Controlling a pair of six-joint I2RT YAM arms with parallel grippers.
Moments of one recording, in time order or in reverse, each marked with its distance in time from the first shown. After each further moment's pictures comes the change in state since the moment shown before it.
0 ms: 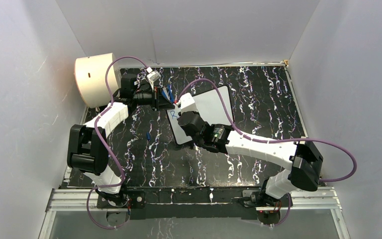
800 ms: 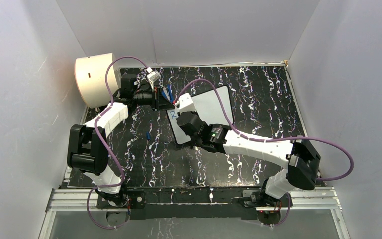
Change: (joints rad) left arm 0.000 0.000 0.000 0.000 0.000 0.000; right arm -0.004 0.022 0.000 0.040 0.024 -0.027
